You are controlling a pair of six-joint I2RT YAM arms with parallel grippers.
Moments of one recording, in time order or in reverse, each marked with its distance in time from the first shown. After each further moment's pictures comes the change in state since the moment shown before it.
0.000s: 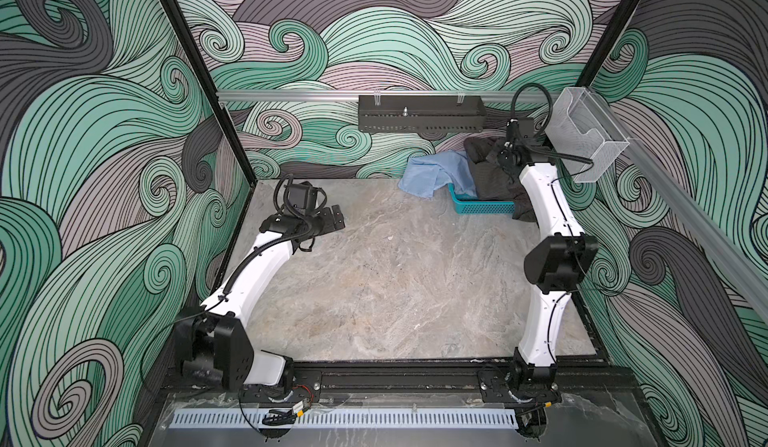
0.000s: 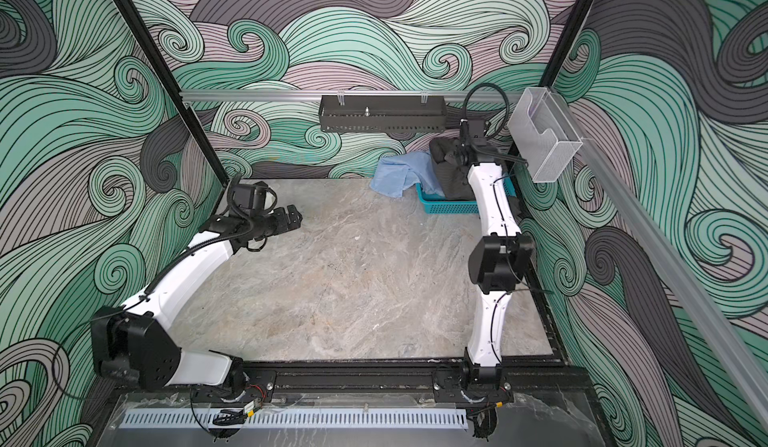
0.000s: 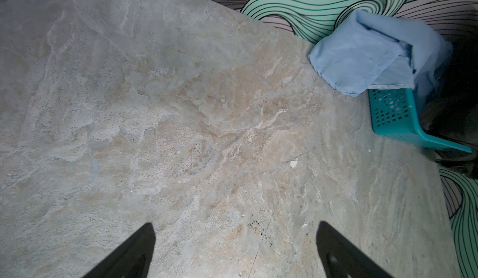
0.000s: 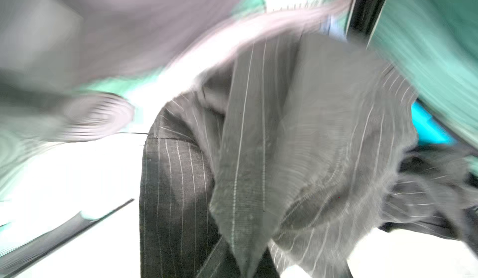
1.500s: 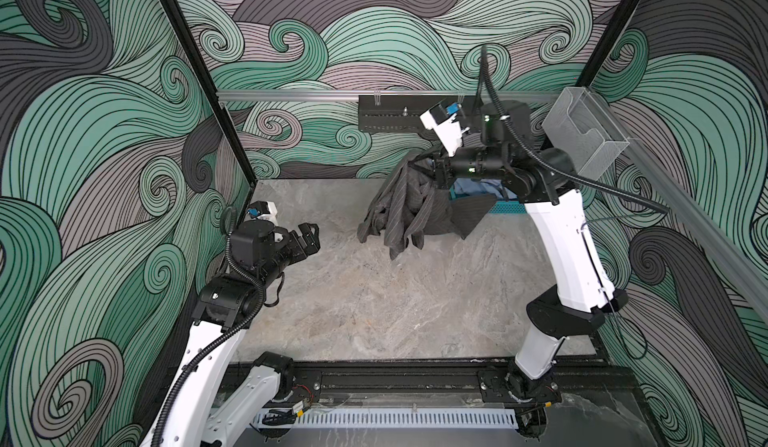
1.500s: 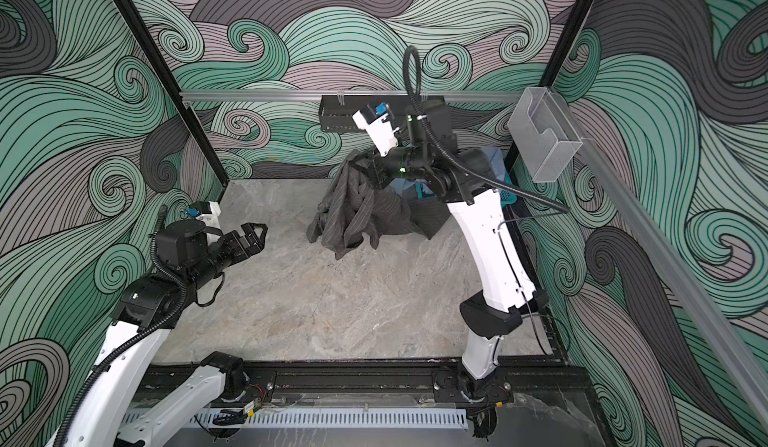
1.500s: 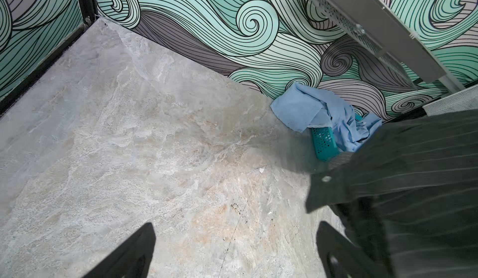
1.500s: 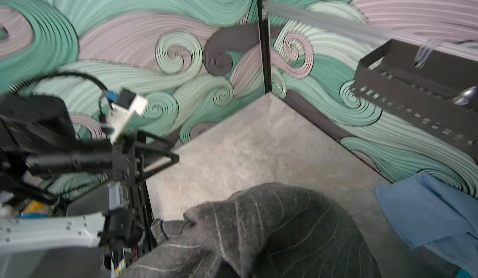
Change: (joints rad) left arm -0.007 -0.549 -0.092 -0.186 -0.071 -0.092; right arm 0.549 -0.236 0.225 -0.370 -0.655 -0.594
